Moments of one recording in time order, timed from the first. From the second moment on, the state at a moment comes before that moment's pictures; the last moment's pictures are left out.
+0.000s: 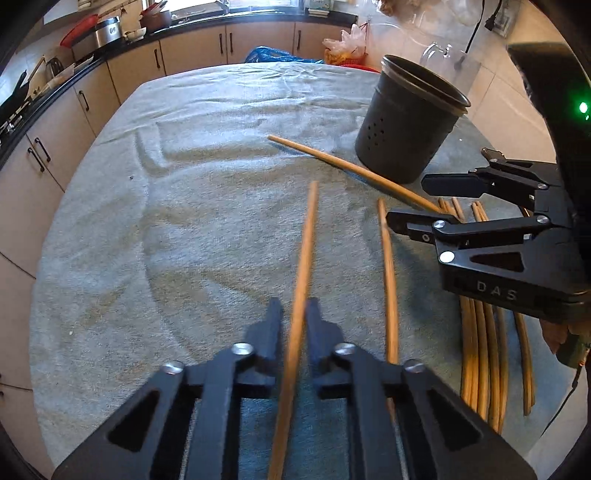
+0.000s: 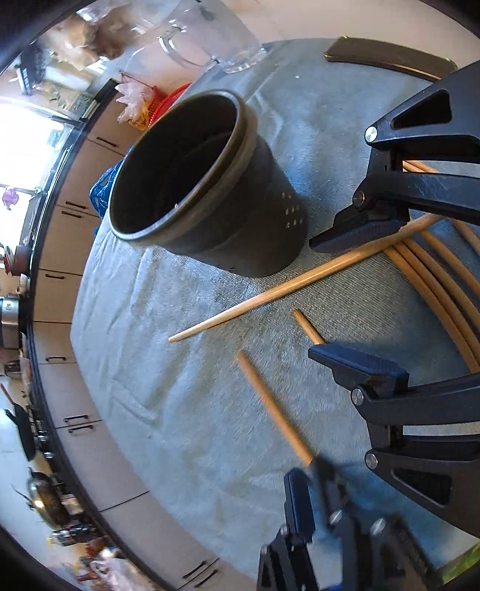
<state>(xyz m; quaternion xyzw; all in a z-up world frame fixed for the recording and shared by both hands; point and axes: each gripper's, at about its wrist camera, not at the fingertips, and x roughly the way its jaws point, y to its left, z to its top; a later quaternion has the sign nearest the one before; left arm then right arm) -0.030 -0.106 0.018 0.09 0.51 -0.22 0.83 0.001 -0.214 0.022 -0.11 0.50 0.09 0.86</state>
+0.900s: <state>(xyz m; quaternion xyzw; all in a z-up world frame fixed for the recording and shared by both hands) -0.039 -0.047 0.020 -0.03 0.55 -0.21 0.81 -0.030 -0.232 0.055 0.09 0.56 0.08 0.82</state>
